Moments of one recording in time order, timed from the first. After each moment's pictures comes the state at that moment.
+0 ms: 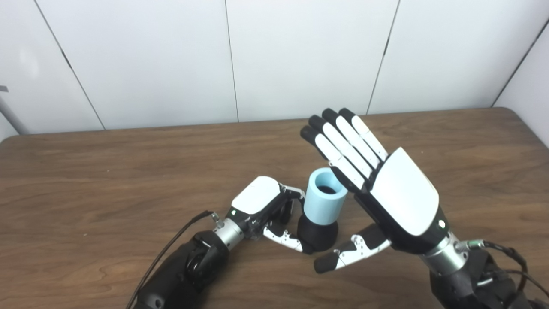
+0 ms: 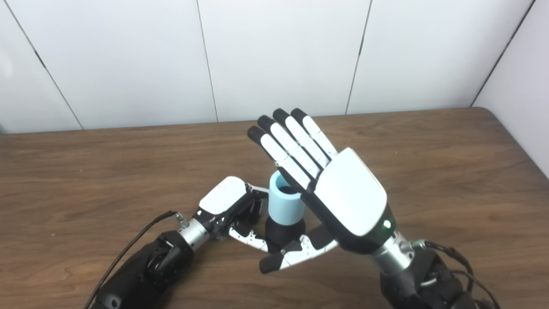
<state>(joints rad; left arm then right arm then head) -0.45 0.17 -0.60 0.44 0.71 -0.40 0.05 0.02 -0.25 0.05 -0.61 -0.89 -0.43 0.00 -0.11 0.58</state>
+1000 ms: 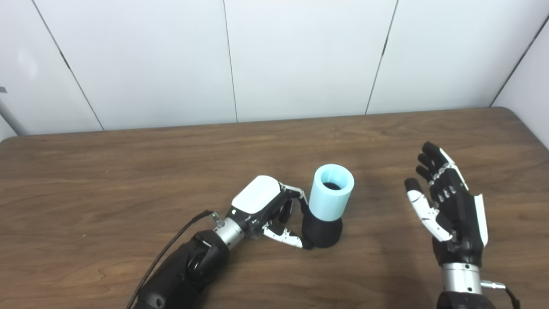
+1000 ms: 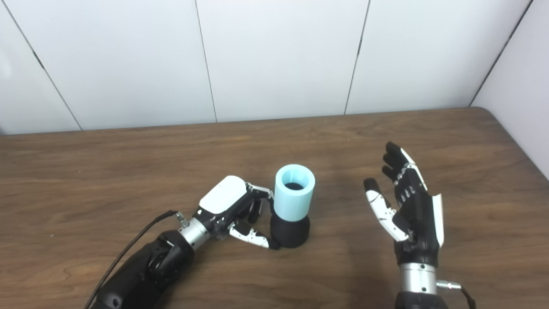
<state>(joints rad) -0.46 0.17 -0.60 0.45 0.72 -0.40 0.06 0.18 0.01 -0.18 -0.37 -0.04 -0.05 -0.12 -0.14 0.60</state>
